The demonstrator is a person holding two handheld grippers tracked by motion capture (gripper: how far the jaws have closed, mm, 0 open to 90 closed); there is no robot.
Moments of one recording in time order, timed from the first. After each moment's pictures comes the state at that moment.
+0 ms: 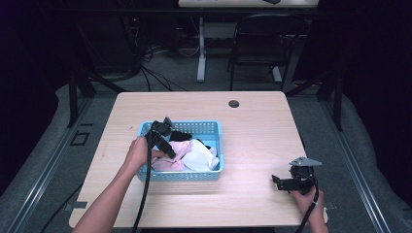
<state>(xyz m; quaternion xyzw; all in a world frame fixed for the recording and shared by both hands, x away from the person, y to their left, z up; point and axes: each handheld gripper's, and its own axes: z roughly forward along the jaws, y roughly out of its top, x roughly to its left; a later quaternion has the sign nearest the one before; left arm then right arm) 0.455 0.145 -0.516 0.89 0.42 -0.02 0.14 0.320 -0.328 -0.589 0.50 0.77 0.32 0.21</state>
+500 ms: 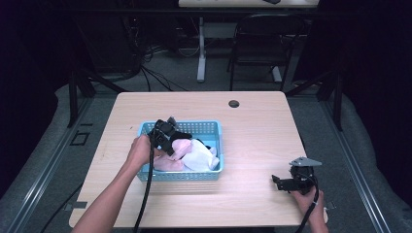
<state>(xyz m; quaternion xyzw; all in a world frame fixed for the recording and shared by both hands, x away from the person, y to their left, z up) 0.452 0.134 -0.503 0.91 0.40 0.01 0.12 0.320 -0.328 -0.589 0.50 0.78 0.32 0.21</state>
